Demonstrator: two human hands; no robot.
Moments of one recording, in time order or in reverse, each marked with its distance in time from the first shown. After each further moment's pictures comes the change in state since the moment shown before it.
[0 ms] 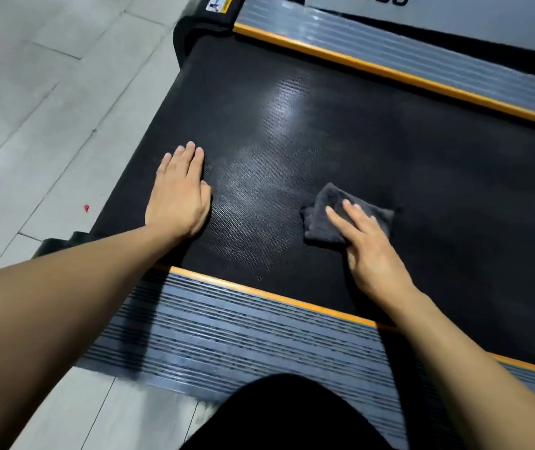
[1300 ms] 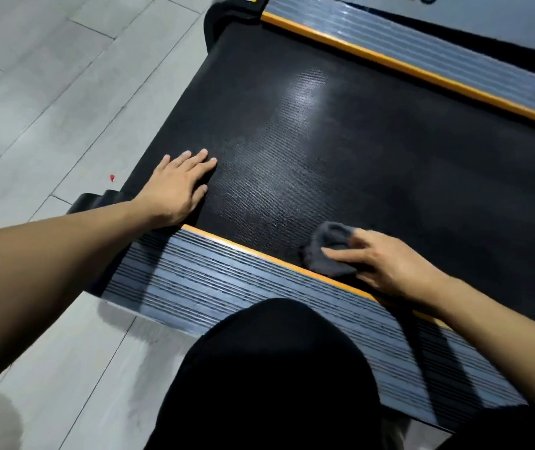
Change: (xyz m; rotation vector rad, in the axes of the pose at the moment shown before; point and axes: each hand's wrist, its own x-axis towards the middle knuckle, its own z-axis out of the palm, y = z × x) left_hand -0.051 -0.036 -0.025 -0.015 -0.270 0.064; right_hand -0.037 0.003 -0.053 -0.097 -0.294 -0.560
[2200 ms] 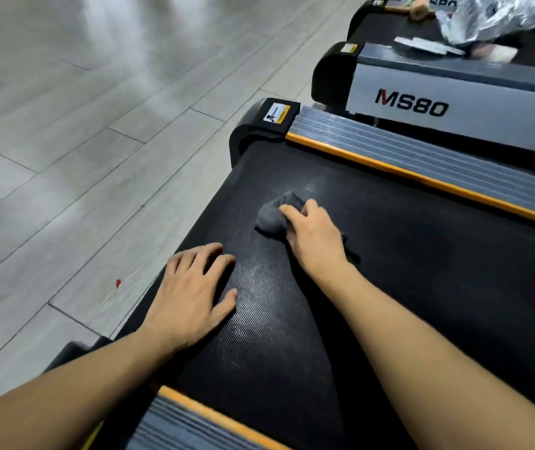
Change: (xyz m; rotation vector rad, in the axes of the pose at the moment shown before) left_hand 0.048 -0.009 -0.017 0.091 0.226 -0.055; right_hand 0.319 0.063 0.001 -0.158 0.466 0.420
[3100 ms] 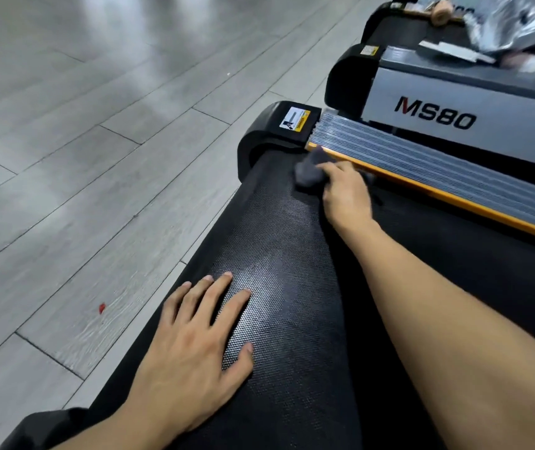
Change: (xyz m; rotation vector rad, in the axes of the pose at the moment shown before) left_hand 0.009 -0.007 0.017 -0.001 0.019 0.012; right_hand 0.147 0.049 0.034 0.137 0.073 0.134
